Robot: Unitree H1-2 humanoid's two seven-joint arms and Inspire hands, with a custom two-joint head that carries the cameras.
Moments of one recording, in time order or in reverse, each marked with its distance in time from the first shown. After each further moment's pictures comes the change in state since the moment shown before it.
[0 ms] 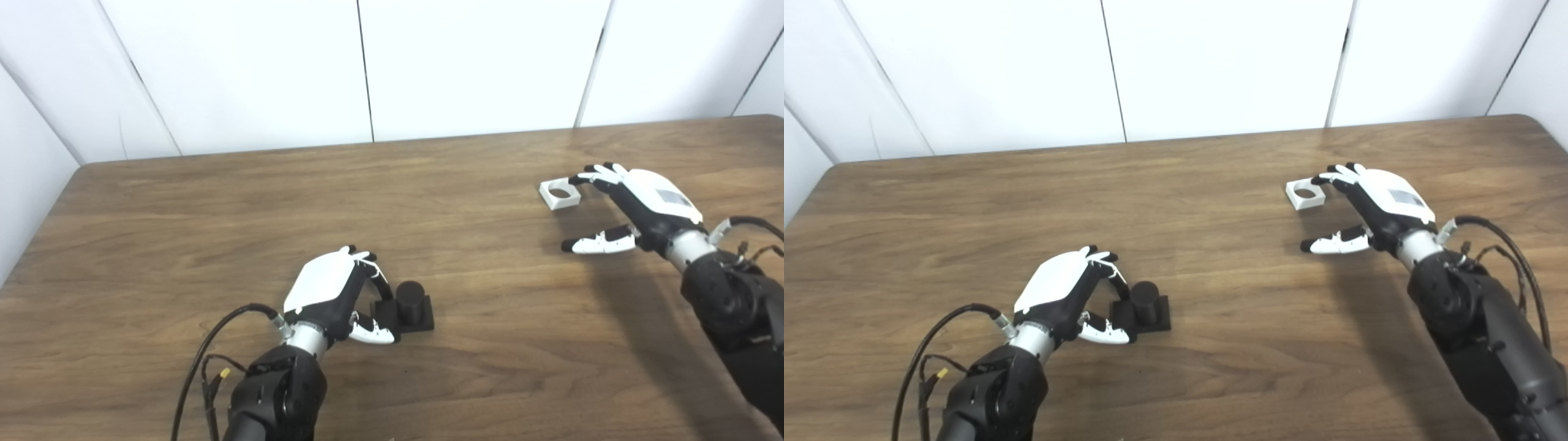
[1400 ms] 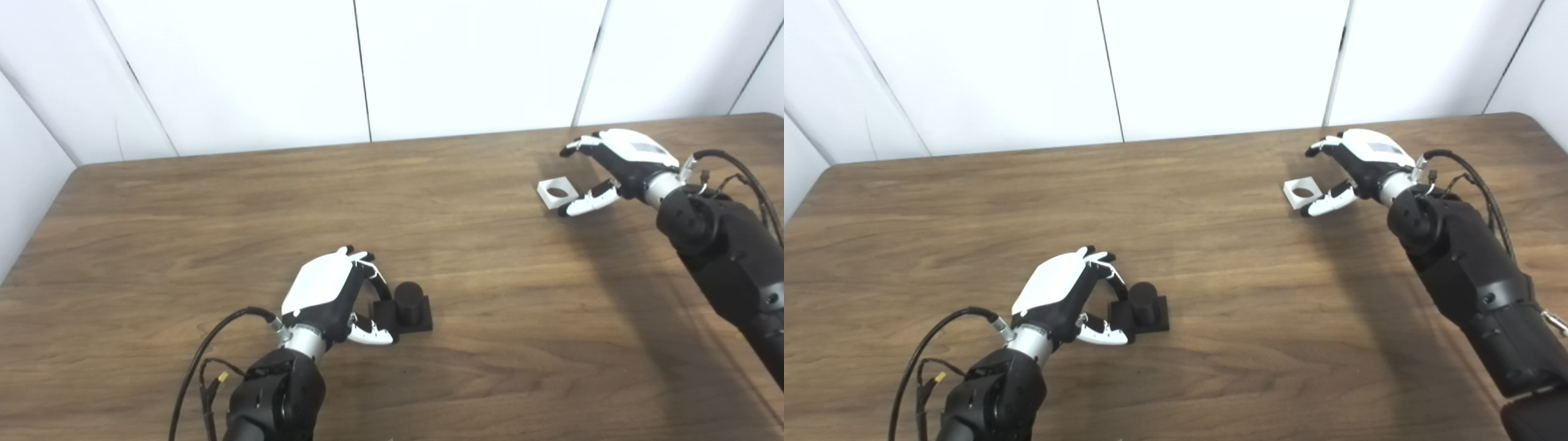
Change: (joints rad) left arm 0.008 -0.002 -0.008 -0.006 -0.001 -0.001 0.010; right arm -0.265 -0.009 0.127 0.336 -0.059 -0.055 0.050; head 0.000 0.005
